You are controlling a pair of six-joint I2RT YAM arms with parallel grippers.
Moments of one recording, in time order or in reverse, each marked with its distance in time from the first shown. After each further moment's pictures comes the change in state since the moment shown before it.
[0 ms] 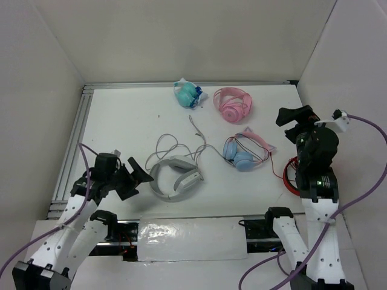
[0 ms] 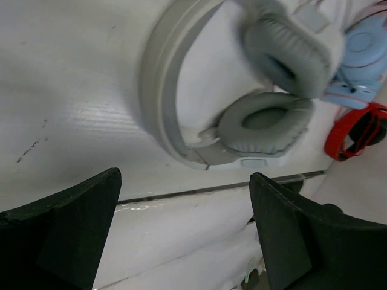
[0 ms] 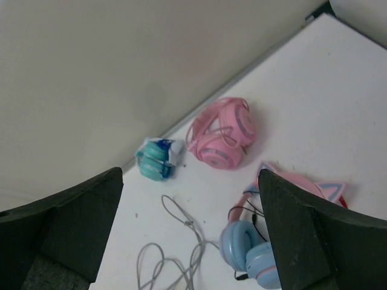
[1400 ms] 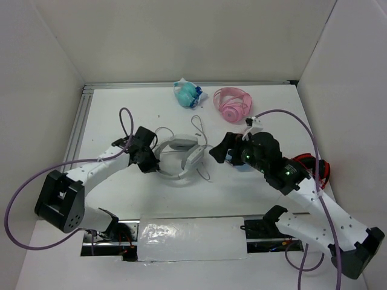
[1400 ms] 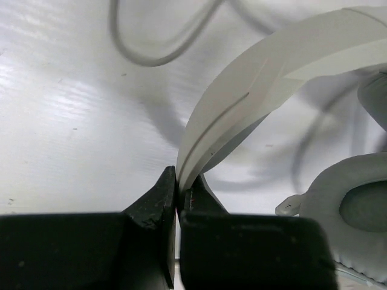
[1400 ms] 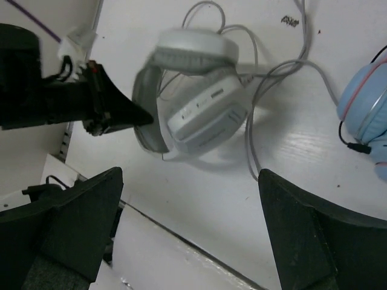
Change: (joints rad) left arm -0.261 0.735 0.293 0.153 -0.324 -0.090; right arm 0.684 0.163 -0.157 -0.031 -0.166 -0.049
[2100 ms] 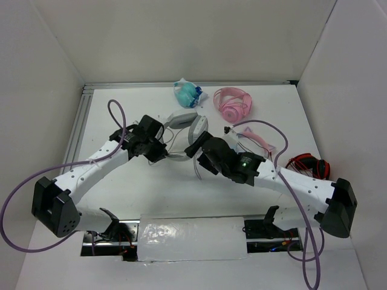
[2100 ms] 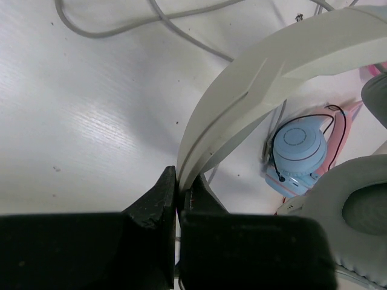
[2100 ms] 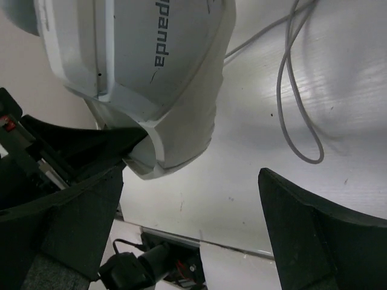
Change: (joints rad) left arm -0.107 -0.047 0.272 -0.190 -0.103 -0.387; right arm 0.363 0.393 0.129 -0.008 0.429 0.687
